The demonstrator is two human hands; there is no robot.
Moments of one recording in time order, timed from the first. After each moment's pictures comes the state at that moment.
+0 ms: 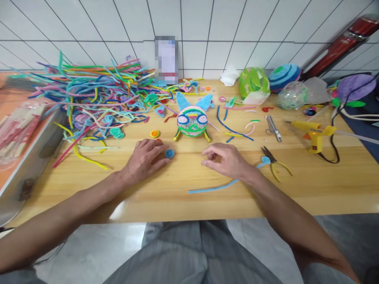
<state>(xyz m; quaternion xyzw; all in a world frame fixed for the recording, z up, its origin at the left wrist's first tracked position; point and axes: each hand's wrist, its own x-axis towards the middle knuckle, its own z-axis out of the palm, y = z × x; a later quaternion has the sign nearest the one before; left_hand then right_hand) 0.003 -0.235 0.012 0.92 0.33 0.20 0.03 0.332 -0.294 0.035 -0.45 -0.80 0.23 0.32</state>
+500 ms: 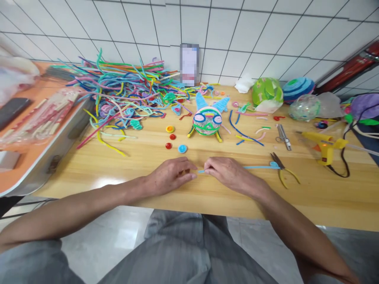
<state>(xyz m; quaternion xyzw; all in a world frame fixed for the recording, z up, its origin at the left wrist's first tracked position) 0.042 -0.301 0.044 0.87 0.31 0.17 0.34 0.302 -0.317 0.045 -0.44 -0.85 0.26 0.12</state>
